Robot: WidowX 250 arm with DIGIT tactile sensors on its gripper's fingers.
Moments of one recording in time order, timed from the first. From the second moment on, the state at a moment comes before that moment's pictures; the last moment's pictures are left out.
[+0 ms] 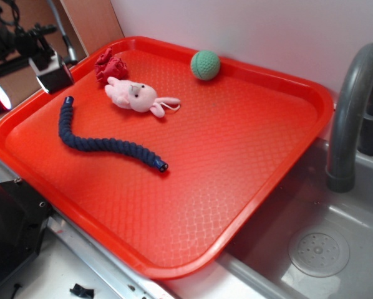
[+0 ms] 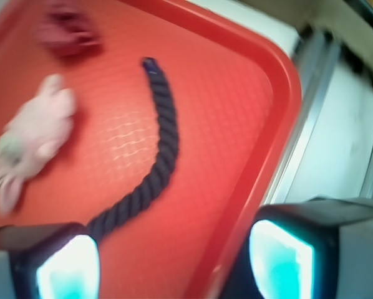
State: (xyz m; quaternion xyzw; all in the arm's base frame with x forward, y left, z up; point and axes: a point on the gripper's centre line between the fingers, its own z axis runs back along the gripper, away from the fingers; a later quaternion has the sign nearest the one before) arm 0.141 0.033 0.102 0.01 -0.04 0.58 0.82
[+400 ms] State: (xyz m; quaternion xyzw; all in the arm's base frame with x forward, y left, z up) arm 0.152 0.041 0.035 -0.01 -0.03 0.58 0.81
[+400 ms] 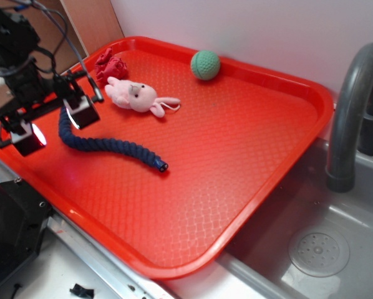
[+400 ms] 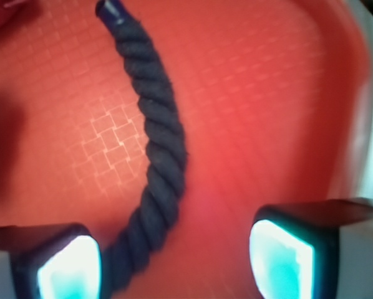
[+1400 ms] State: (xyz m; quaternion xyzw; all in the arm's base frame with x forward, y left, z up) arm 0.164 0.039 0.016 -0.01 -0.04 0.55 0.83
